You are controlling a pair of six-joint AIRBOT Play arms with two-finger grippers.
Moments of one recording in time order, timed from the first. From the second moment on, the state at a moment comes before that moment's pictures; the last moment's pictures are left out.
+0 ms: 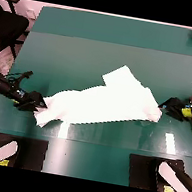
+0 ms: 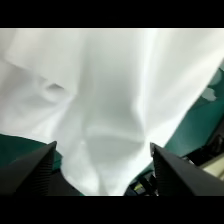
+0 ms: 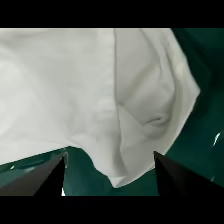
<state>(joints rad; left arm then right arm) 0.25 -1.04 0.72 1.01 -1.54 -1.36 -0.44 -1.01 0.85 -1.07 1.40 1.43</state>
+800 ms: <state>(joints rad) 0.25 -1.09 0.83 1.15 -1.34 -1.29 -0.49 -1.11 1.01 -1.13 1.35 1.49</state>
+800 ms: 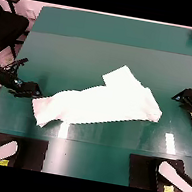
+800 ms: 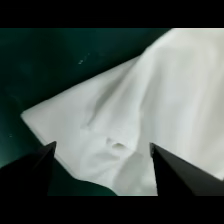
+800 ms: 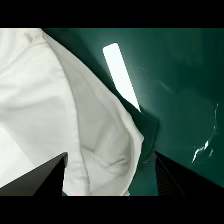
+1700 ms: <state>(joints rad) 0.25 -1.27 0.73 1.00 -1.30 -1.10 -0.45 -1.15 1.01 -1.13 1.36 1.48</state>
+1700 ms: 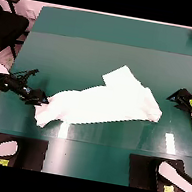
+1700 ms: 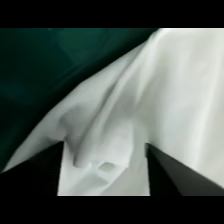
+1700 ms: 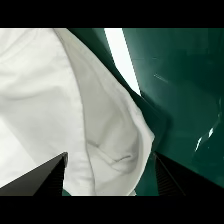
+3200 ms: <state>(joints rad) 0.25 -1.28 0.80 0.95 -1.34 -1.04 -0.45 -1.15 1.01 -1.13 1.36 1.48</state>
